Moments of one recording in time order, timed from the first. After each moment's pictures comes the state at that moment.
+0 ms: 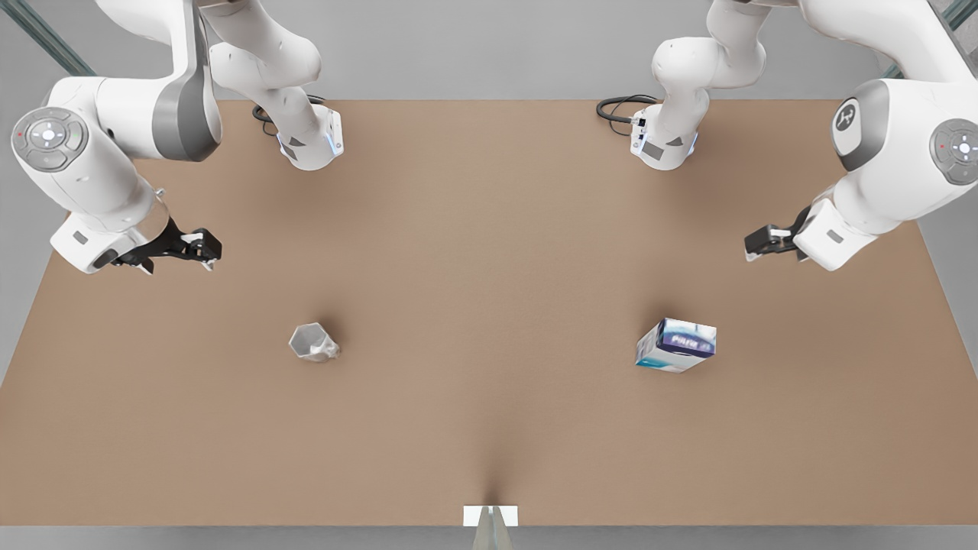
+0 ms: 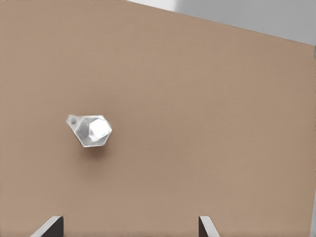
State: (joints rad) left arm -0.04 0.09 -0.01 -1.50 -0.05 1.50 -0.06; right arm 0.10 0.10 0.01 -1.48 -0.16 1.58 -0.03
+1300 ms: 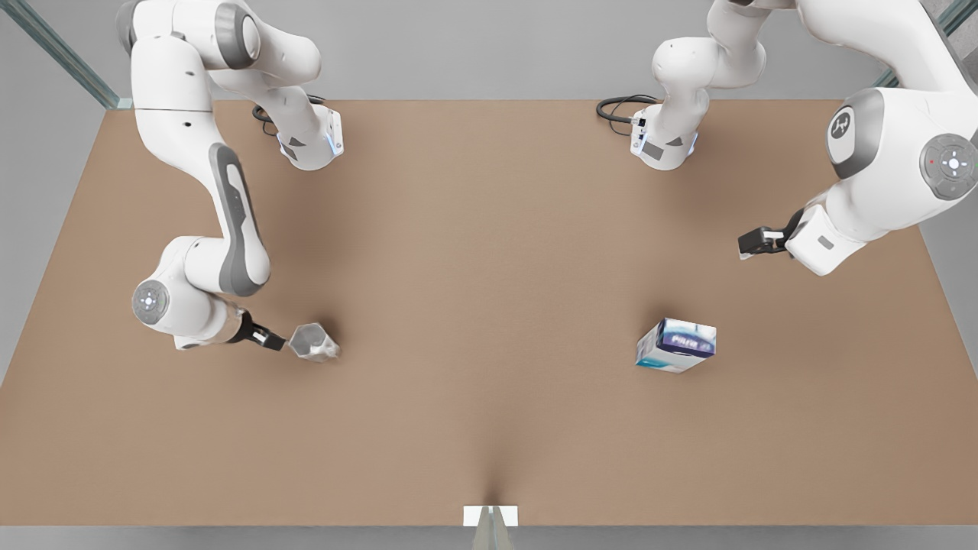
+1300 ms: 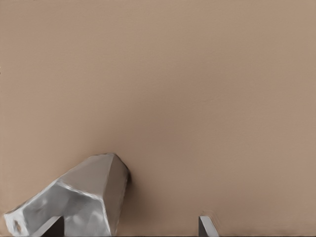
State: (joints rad) left arm -0.04 0.10 -0.01 -1.50 -0.05 1.46 -0.07; right arm 0.16 0.42 -0.15 -1.85 0.25 2.13 0.34
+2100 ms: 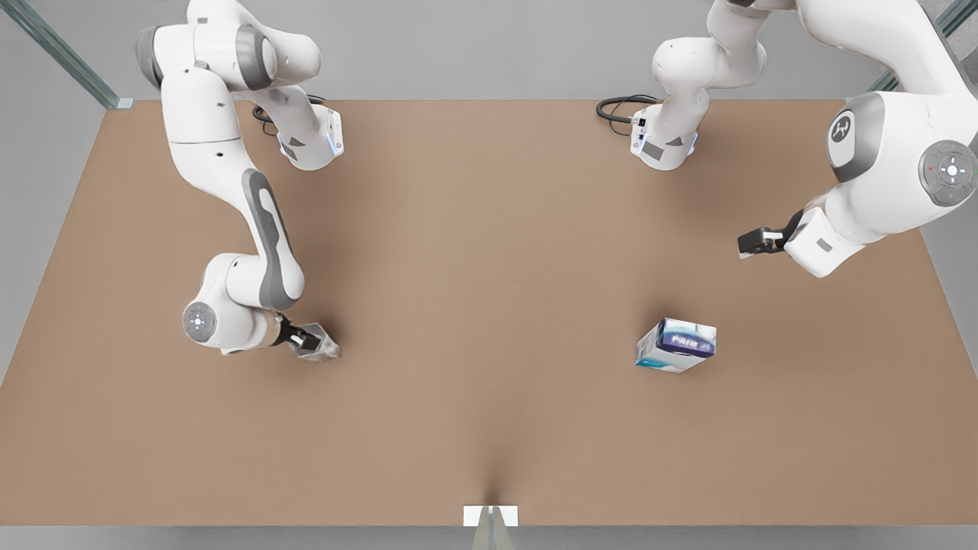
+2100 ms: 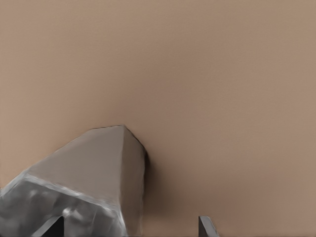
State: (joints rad) left arm -0.03 0.11 -0.01 -1.50 -0.05 1.44 -0.07; right arm 0.23 0.55 -0.16 -1.83 0.34 2.13 0.35
